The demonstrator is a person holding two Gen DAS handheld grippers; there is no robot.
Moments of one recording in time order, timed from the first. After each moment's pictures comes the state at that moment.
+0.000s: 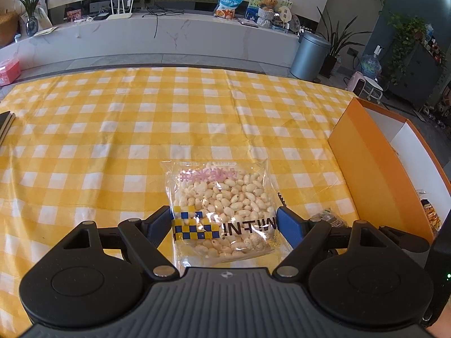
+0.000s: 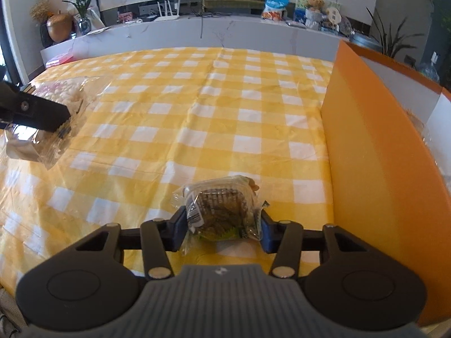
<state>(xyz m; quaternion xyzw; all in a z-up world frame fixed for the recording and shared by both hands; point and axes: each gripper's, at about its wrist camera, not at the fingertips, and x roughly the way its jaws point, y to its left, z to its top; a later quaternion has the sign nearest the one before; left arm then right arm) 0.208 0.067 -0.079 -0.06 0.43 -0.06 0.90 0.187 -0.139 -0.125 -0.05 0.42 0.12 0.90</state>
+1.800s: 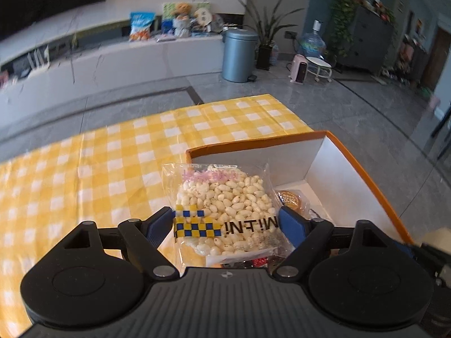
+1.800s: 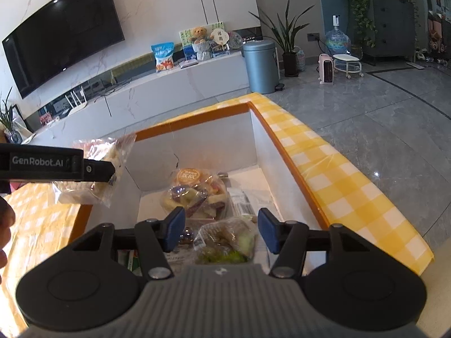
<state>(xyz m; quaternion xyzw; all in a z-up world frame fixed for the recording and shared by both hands) 0.320 -0.167 -0.060 0.02 0.41 -0.16 0.90 0.219 -0.377 -0.060 0.13 0.35 -0.03 0.93</state>
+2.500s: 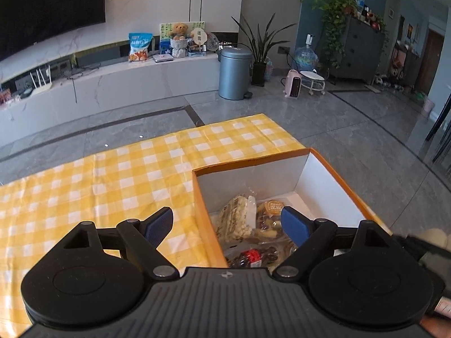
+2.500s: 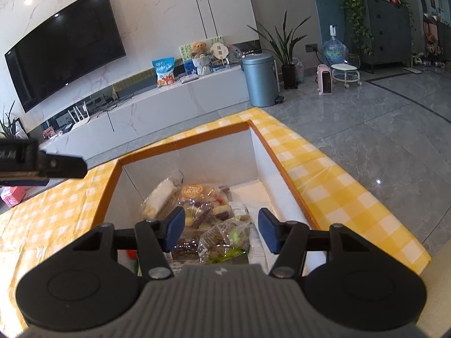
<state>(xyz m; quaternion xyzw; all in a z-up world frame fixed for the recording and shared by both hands) 0.289 -0.160 -0.013 0.05 0.36 -0.16 0.92 0.205 -0.380 -0.047 0.14 0.32 -0.04 0.94</state>
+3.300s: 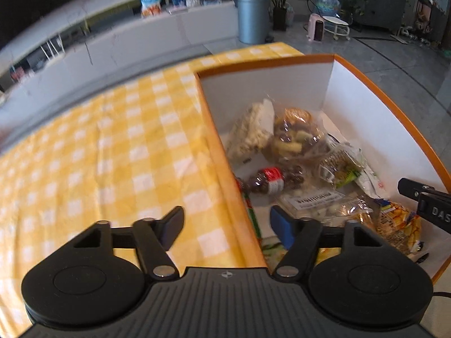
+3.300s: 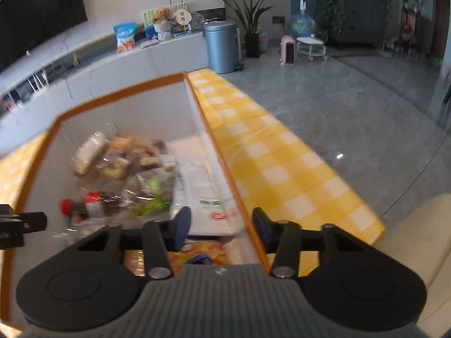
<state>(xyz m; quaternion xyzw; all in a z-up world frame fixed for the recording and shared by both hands) 0.276 -0.179 -0.100 0.09 0.46 -0.11 0.87 0.197 -0.414 -0.081 0.09 0.41 -0.11 0.90</state>
